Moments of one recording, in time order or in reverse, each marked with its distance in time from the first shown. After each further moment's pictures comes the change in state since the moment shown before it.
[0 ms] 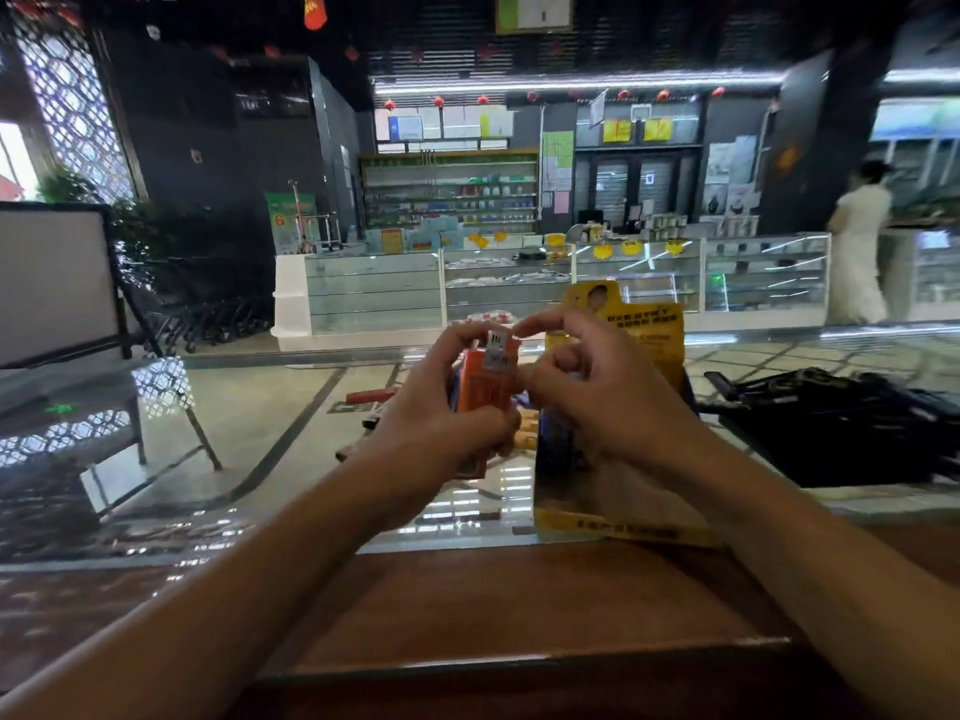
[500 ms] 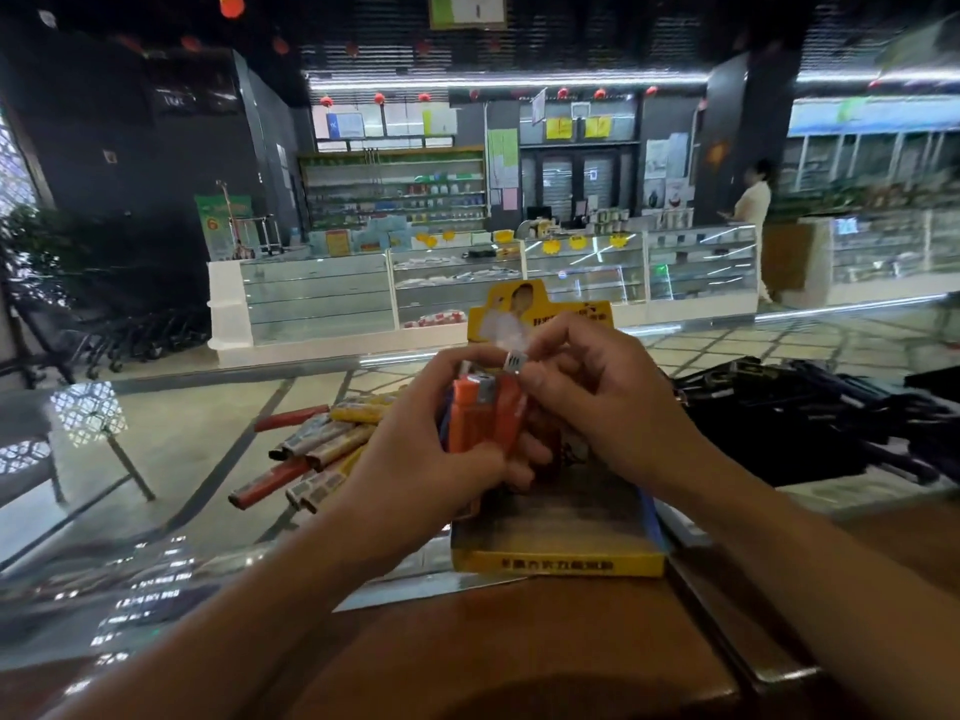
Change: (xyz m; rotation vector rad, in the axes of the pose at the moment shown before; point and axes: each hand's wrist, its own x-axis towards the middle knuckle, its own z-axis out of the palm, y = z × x) left_hand 0.025 -0.007 0.051 -0.007 -0.146 0.069; right_hand -0.005 0.048 -0.050 0.000 0.091 -0.152
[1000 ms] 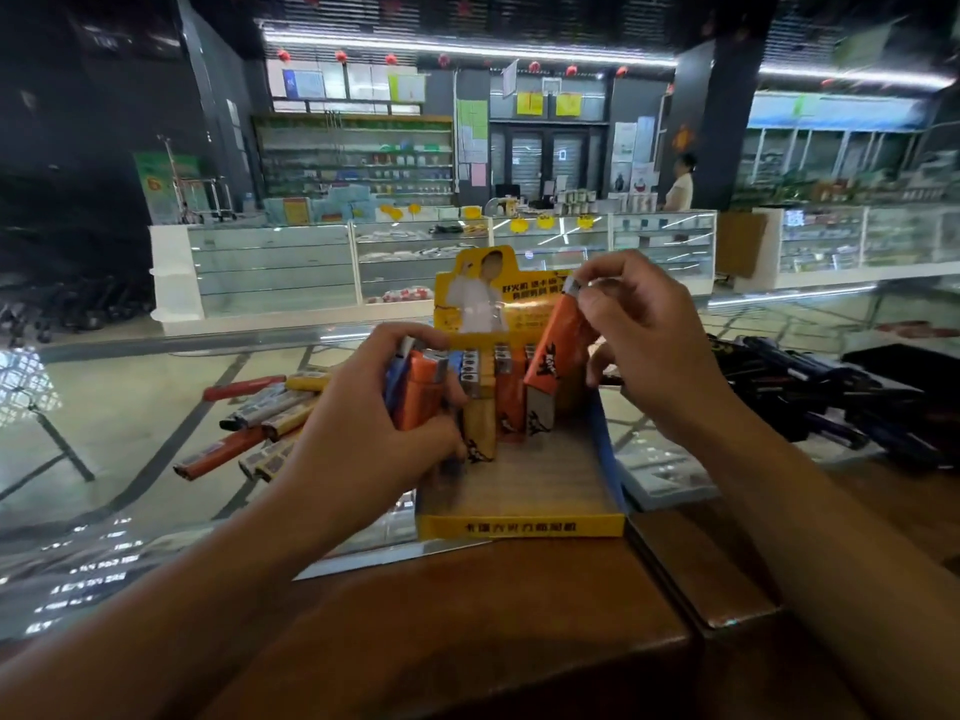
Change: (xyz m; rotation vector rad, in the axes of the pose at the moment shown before) left_hand -0.007 -0.013 -0.007 0.136 0.113 0.040; right_hand -0.001 0.011 -0.038 -0.001 0.232 0.150
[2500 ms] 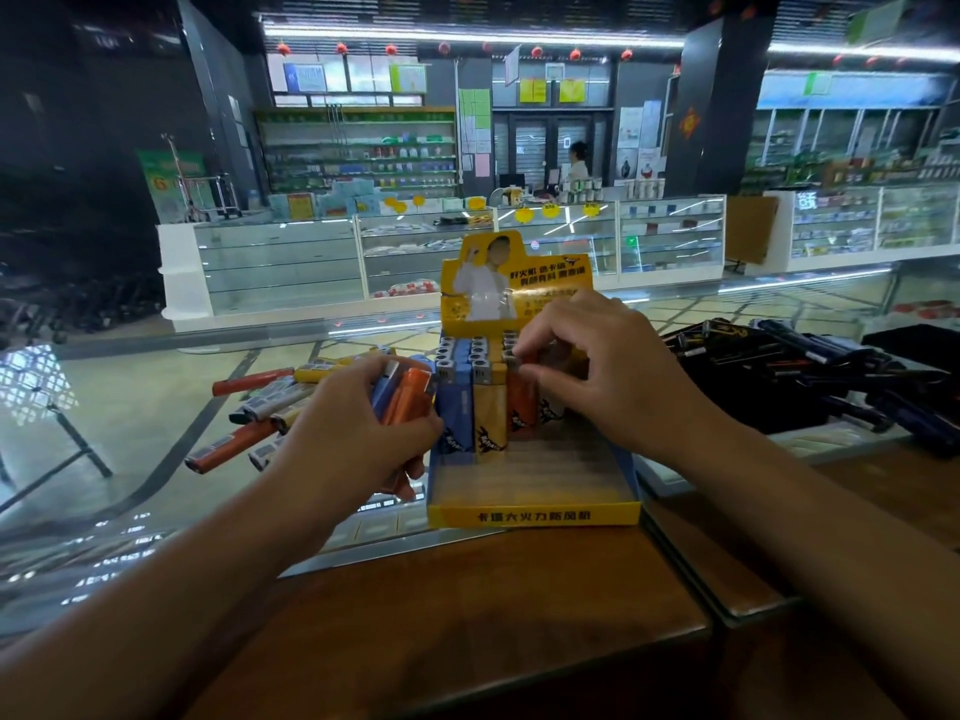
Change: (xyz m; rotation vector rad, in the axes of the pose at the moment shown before) left_hand 0.000 -0.020 -0.009 0.158 0.076 -0.259; right_hand -0.010 0.017 0.016 -0.627 -0.245 -0.417
